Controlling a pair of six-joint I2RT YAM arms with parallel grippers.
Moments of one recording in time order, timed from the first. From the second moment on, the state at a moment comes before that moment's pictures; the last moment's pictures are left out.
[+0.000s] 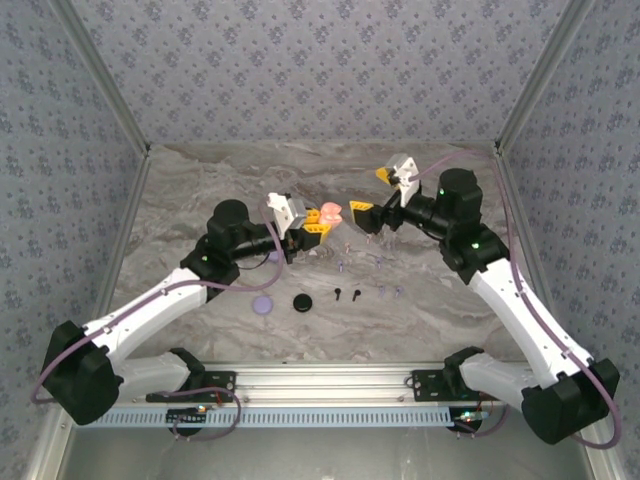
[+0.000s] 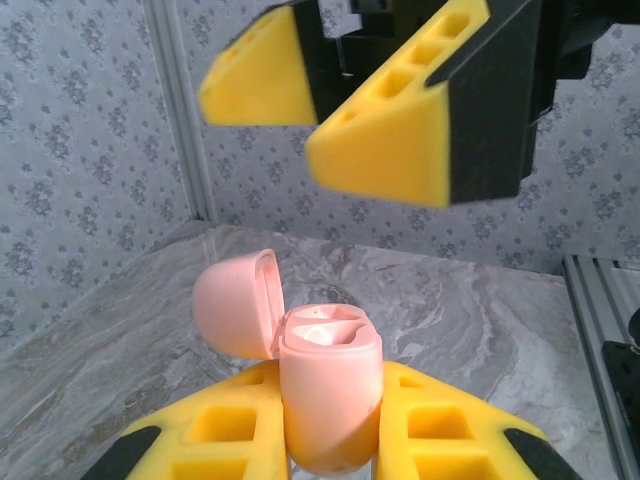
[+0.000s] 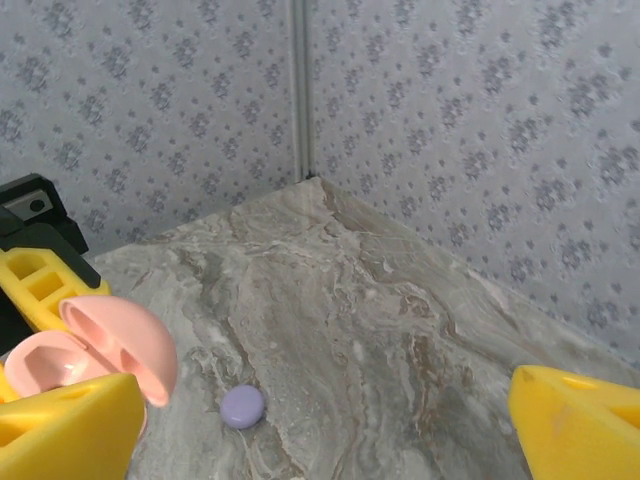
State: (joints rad) left arm -0.69 1.16 0.81 0.29 0.55 0.06; right arm 0.38 1.06 1.04 -0.16 -0.51 -0.09
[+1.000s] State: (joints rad) left arm -0.69 0.96 0.63 0.27 0.45 0.02; right arm 0.37 1.96 1.52 -0.90 -0.11 0.12
